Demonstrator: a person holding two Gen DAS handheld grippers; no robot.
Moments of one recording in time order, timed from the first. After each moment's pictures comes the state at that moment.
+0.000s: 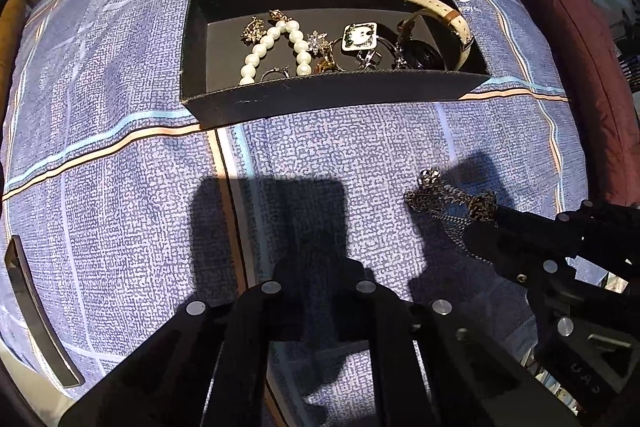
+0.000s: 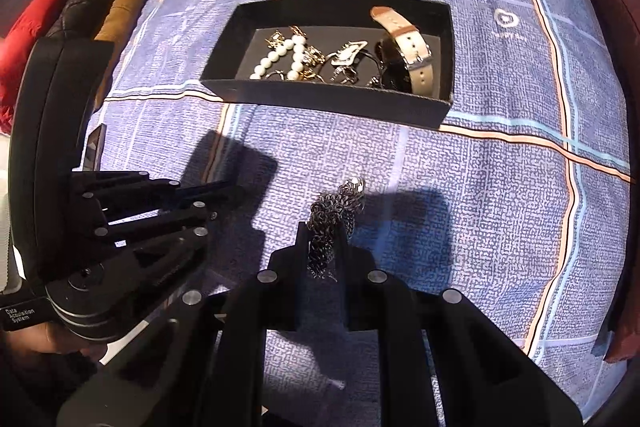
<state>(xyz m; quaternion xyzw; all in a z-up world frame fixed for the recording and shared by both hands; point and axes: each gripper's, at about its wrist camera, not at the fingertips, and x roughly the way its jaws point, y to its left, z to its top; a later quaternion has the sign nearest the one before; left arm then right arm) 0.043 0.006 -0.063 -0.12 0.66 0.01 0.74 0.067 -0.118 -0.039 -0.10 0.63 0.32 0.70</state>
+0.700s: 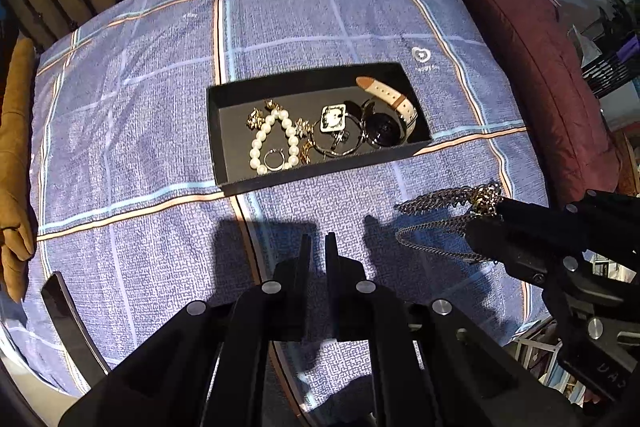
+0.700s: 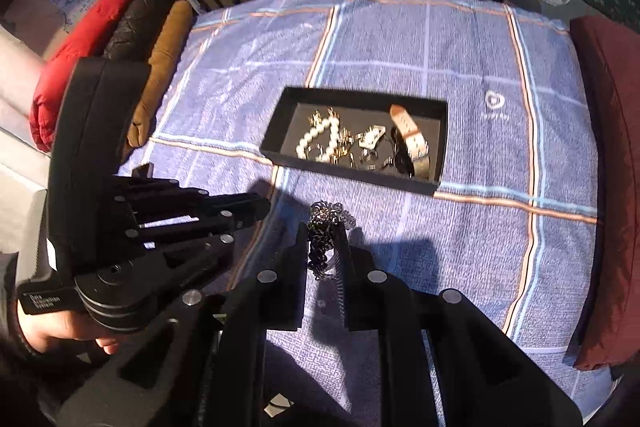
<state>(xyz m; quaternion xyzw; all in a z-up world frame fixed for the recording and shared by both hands) 0.043 0.021 0.027 -0.10 0.61 0.00 0.78 0.076 -0.117 0.052 -0.07 0.57 0.36 0.74</state>
